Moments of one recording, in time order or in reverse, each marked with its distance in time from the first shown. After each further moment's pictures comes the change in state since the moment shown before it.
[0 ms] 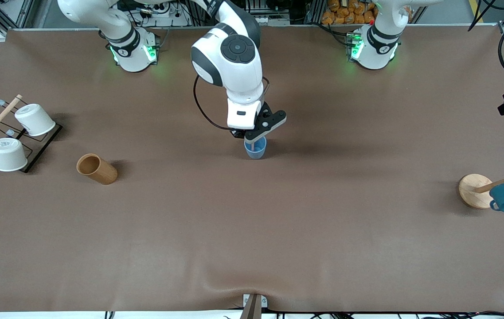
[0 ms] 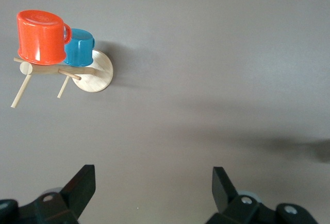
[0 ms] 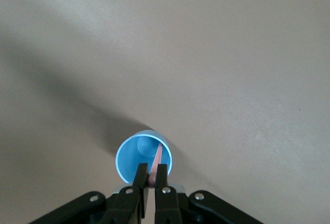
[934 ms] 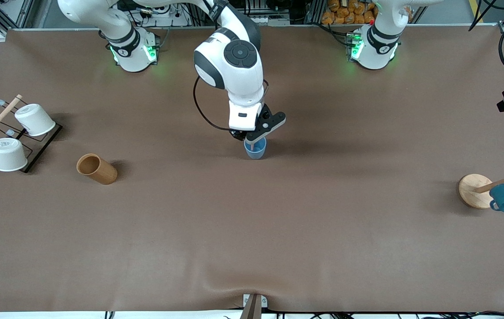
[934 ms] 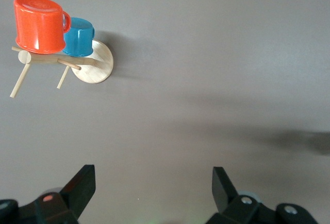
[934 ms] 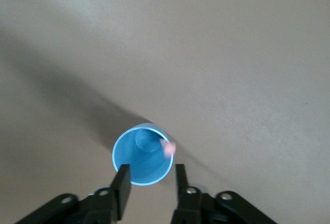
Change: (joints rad) left arm 0.000 -0.001 0.006 0.001 0.000 -0.036 0.000; right arm 0.005 0.002 0.002 -0.034 -0.007 0.011 -0.001
